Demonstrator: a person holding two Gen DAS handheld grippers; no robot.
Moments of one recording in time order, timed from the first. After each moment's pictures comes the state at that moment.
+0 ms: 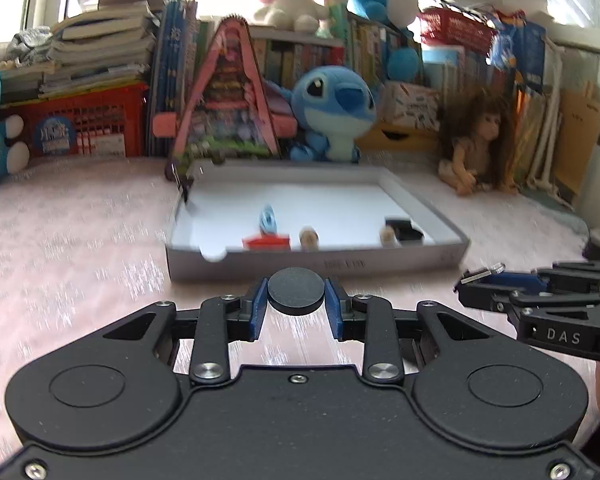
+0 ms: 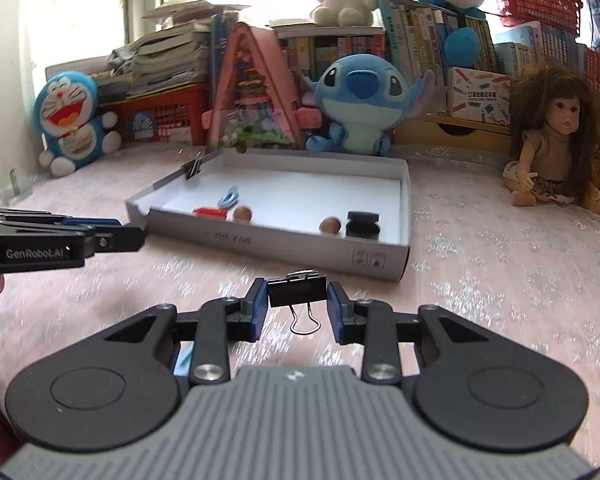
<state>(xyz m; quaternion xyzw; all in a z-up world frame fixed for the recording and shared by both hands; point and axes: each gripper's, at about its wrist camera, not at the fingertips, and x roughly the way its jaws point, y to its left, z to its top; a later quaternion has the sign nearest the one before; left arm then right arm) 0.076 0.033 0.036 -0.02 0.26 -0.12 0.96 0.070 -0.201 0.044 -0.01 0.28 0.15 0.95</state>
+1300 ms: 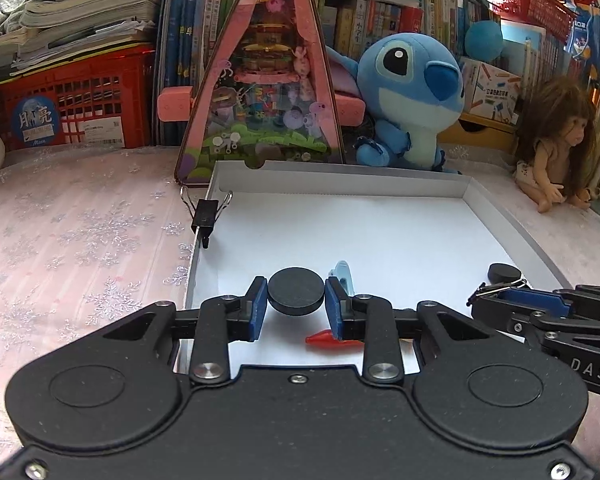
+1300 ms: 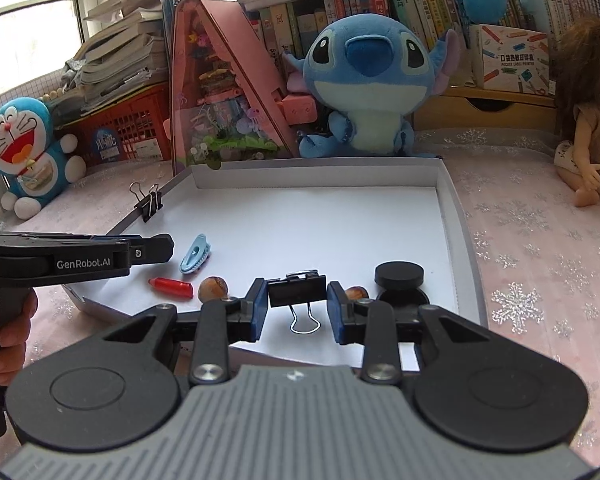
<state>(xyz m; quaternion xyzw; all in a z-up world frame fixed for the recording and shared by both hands) 0.237 0.041 0.015 -0.03 0.33 -0.08 0.94 0.196 -0.171 0.026 0.04 0.32 0.14 0.94</state>
